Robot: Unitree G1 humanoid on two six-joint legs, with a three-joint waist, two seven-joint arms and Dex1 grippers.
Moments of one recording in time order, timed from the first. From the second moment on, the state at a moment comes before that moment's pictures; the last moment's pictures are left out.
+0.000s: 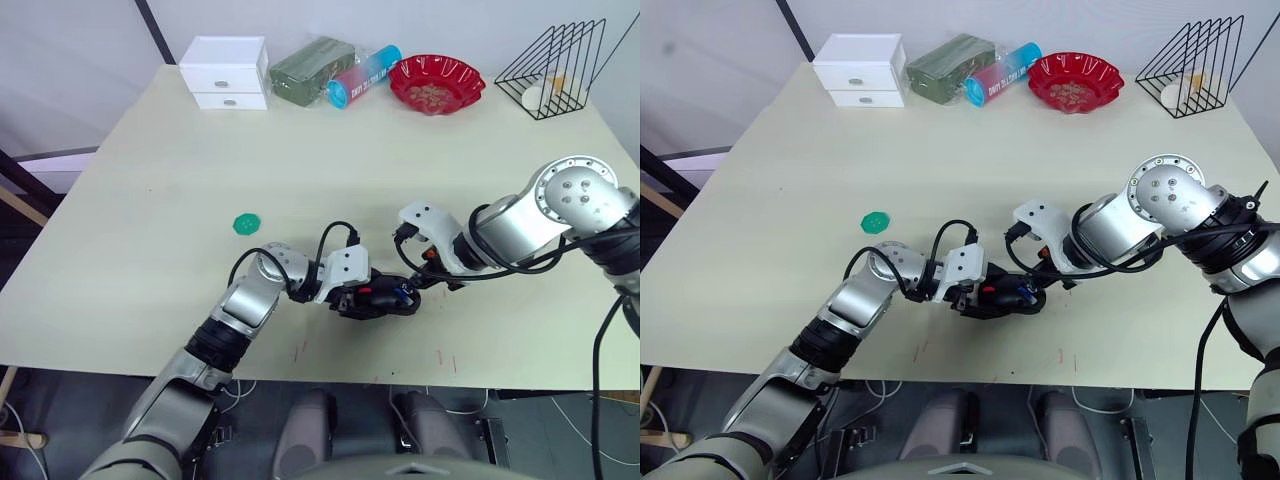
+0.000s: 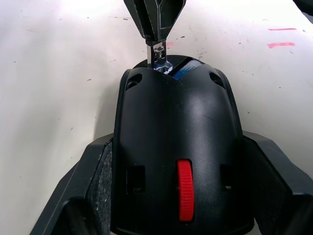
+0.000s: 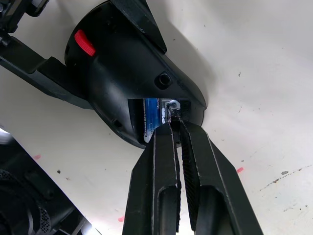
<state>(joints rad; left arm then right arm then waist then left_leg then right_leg) -0.54 0.47 -0.43 0.08 -0.04 0.25 -1.20 -1.16 -0.83 0.75 0.00 1.95 1.44 -0.51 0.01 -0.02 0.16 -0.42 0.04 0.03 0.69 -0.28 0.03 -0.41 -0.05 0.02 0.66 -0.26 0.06</state>
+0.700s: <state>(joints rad) -0.53 0.47 -0.43 0.07 -0.04 0.26 -1.20 -1.16 -0.79 0.77 -0.02 1.96 1.42 -0.59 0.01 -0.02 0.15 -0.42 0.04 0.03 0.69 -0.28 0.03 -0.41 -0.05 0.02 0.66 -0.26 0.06</state>
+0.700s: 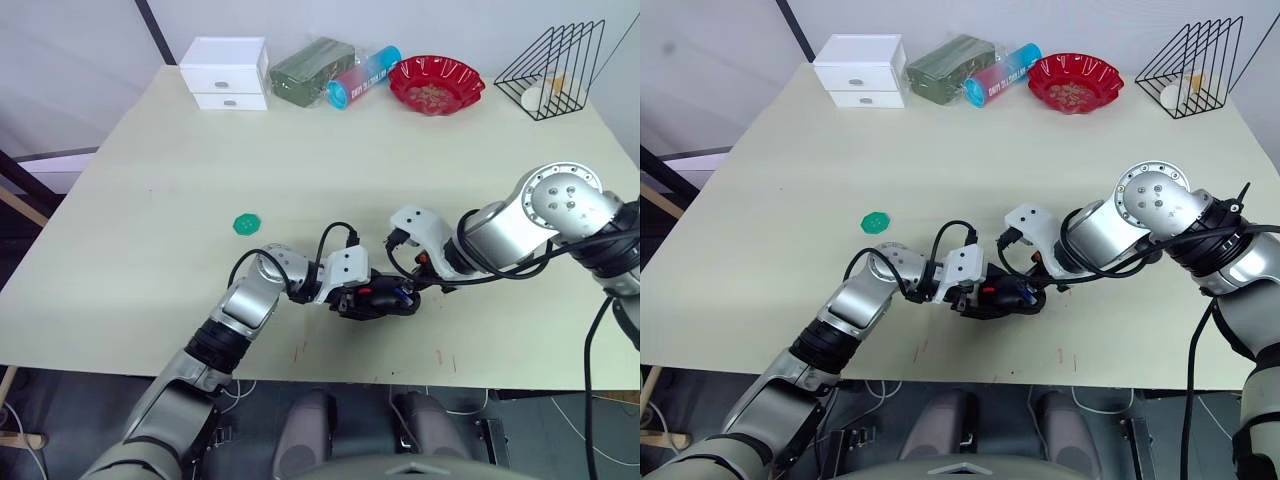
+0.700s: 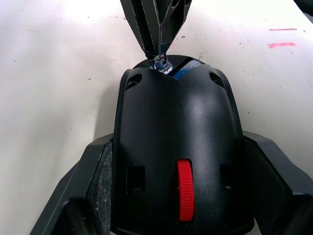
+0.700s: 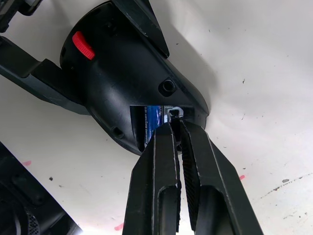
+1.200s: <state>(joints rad) -0.53 0.47 -0.43 0.07 -0.04 0.26 -1.20 -1.13 -0.82 0.79 -0.12 1.95 1.38 -0.62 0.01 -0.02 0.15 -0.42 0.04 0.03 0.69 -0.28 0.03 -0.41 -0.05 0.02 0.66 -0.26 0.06</state>
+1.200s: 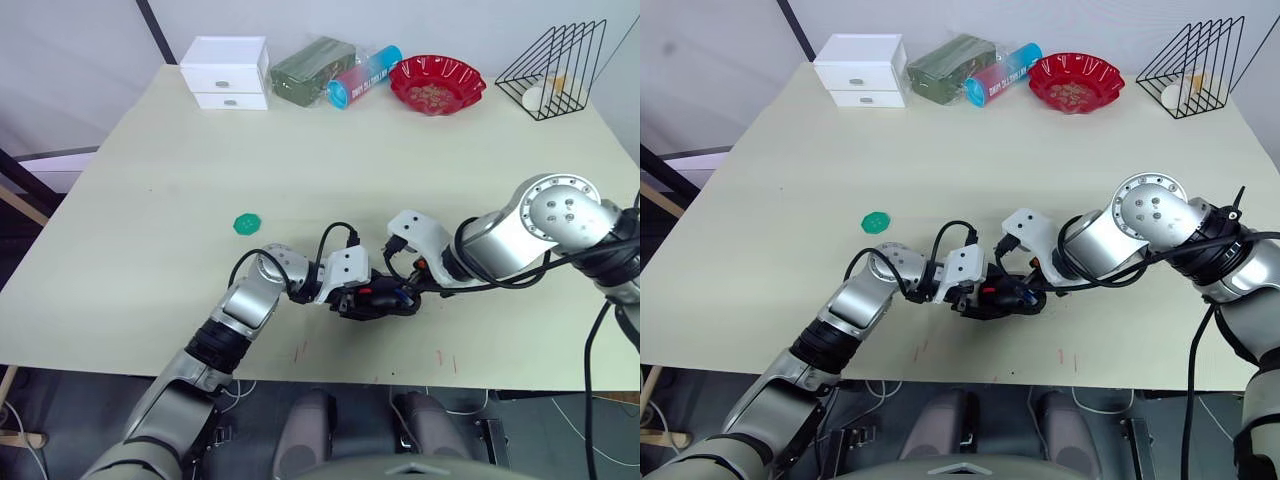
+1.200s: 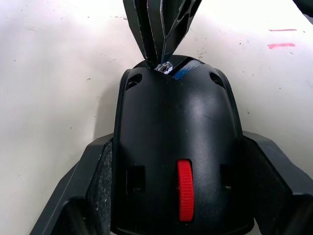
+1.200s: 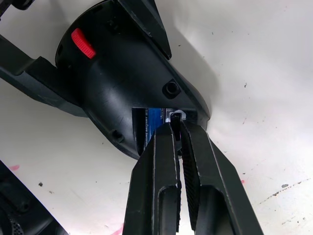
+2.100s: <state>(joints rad) -0.54 0.47 -0.43 0.08 -0.04 0.26 -1.21 -1.08 -0.83 0.77 -0.17 1.95 1.32 -0.67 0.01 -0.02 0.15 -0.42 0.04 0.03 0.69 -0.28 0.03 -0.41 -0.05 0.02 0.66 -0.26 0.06</state>
